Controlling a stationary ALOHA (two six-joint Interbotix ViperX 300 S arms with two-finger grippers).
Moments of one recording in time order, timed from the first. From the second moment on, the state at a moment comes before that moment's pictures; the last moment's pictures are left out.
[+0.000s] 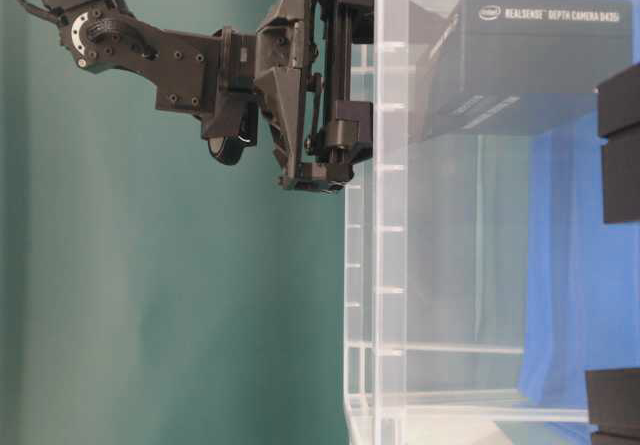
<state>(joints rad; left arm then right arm) -0.10 -0.79 0.46 0.02 1.61 -0.34 -0.21 0.10 0.24 -0.12 1.05 1.46</state>
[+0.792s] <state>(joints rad) -0.10 -0.79 0.46 0.02 1.61 -0.34 -0.20 0.00 0.14 -0.16 1.26 1.46</state>
